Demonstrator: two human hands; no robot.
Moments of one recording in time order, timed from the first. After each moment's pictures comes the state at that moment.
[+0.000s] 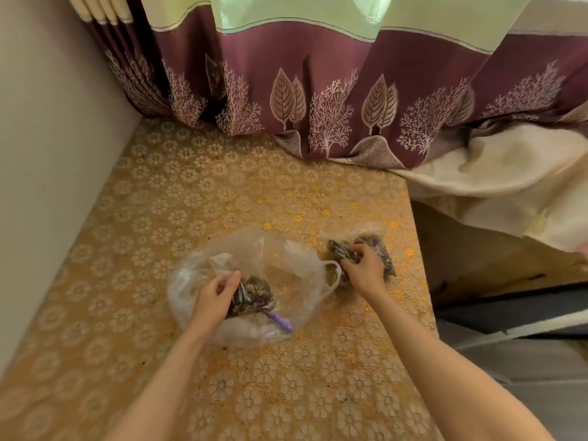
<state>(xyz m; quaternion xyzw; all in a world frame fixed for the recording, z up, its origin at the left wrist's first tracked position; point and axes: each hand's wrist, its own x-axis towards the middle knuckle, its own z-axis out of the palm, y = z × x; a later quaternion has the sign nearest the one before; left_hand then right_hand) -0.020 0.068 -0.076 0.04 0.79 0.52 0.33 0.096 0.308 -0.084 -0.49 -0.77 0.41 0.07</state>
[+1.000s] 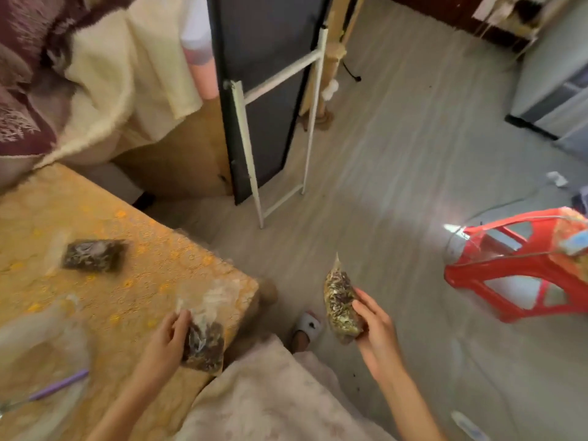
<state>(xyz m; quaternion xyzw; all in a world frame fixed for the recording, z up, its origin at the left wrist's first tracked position) 0.241 0.150 0.005 0.46 0.72 0.16 0.49 0.550 0.098 -0.005 -0.61 0.01 0.56 0.55</state>
